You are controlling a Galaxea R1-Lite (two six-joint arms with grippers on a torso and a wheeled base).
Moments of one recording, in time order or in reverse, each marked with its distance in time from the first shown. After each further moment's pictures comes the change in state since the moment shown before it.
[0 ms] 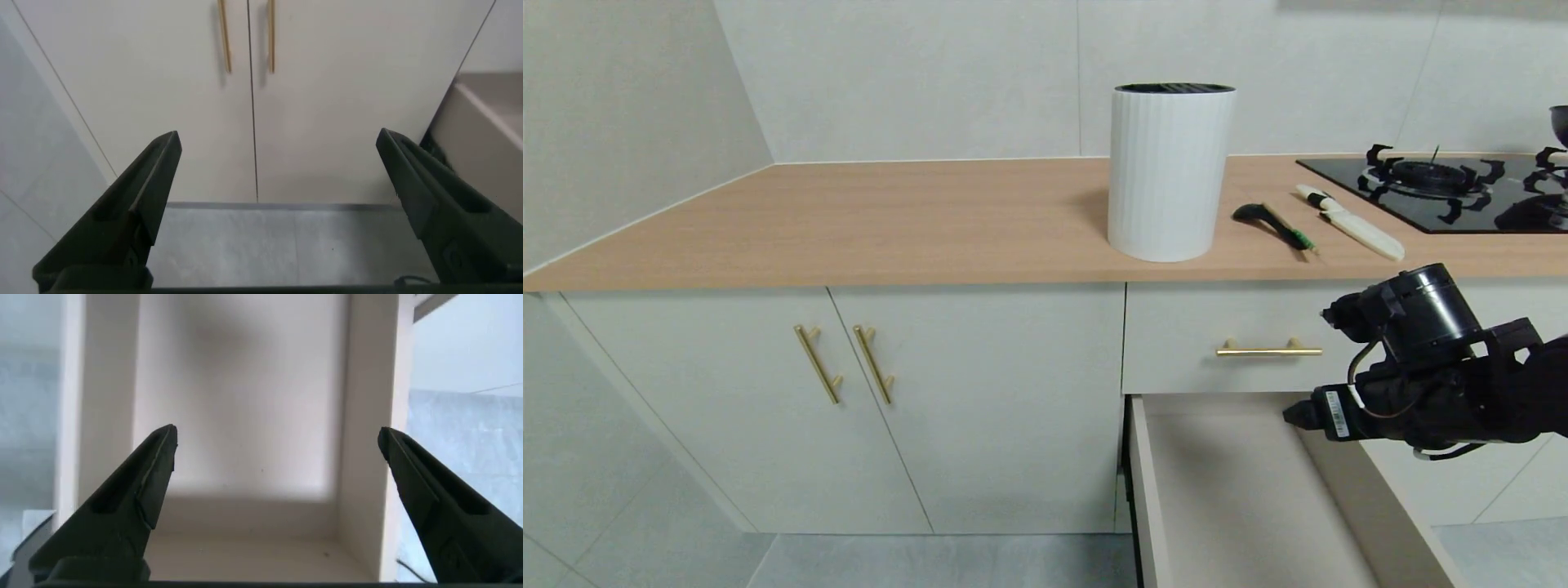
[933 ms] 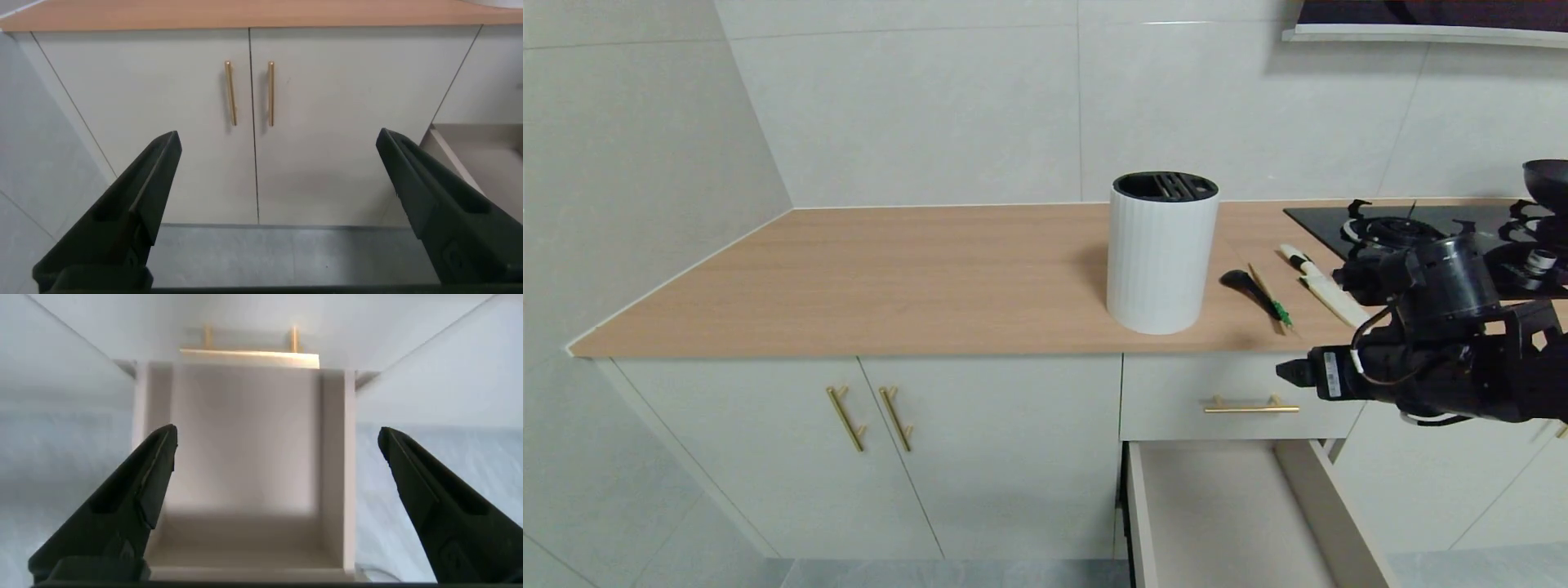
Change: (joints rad) left arm 0.000 0.000 0.000 0.000 0.000 0.000; right arm 0.000 -0.021 -0.020 -0.160 -0.013 -0.017
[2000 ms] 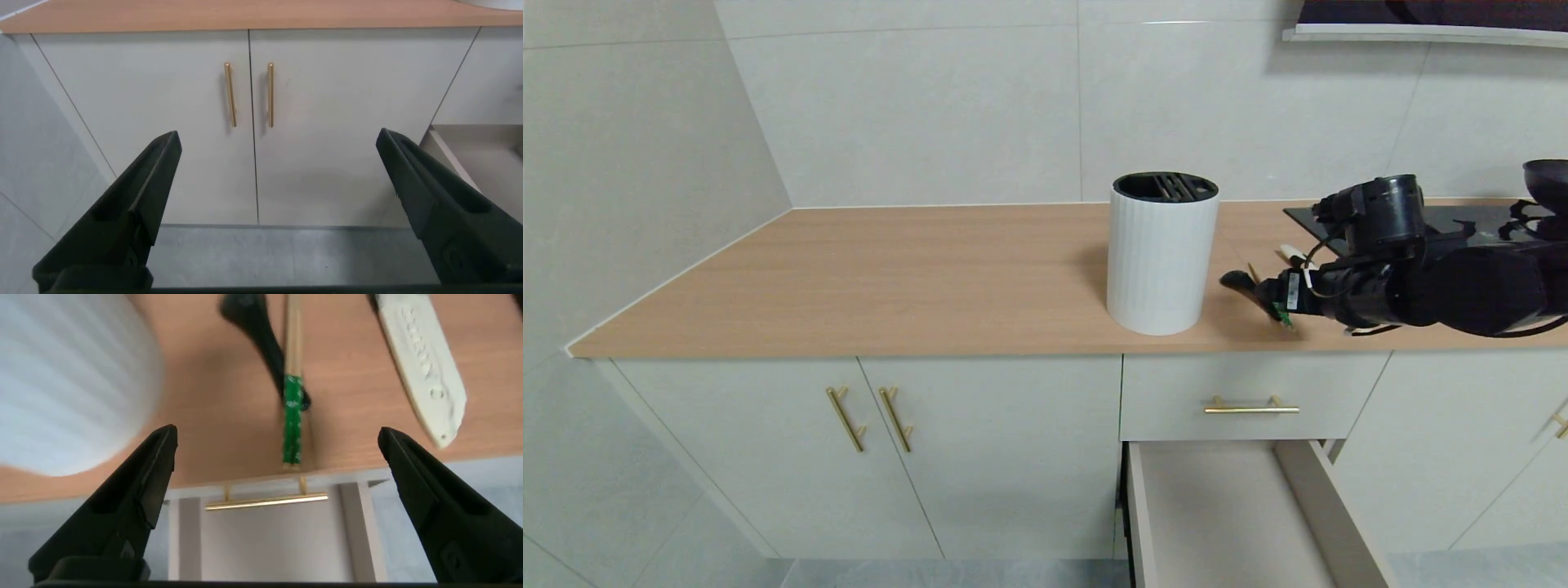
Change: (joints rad) left arm 0.000 0.000 0.000 0.000 0.000 0.000; right arm -0.092 0.258 -0.386 -0.001 0.014 0.065
